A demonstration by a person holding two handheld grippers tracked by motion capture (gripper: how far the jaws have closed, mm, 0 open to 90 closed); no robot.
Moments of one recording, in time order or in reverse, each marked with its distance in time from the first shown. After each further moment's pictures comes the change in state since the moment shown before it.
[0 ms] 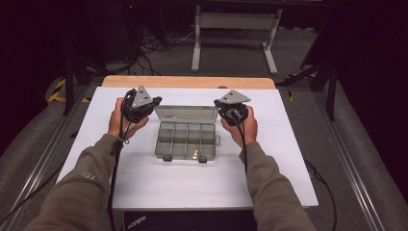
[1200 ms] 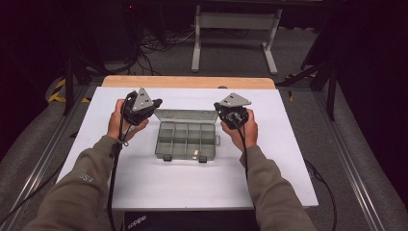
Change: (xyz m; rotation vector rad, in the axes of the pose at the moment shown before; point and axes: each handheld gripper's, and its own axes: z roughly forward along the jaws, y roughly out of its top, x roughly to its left) left arm -0.006 0.001 -0.005 0.006 -0.007 0.036; right arm 0.007 -0.003 -0.008 0.002 0.009 0.015
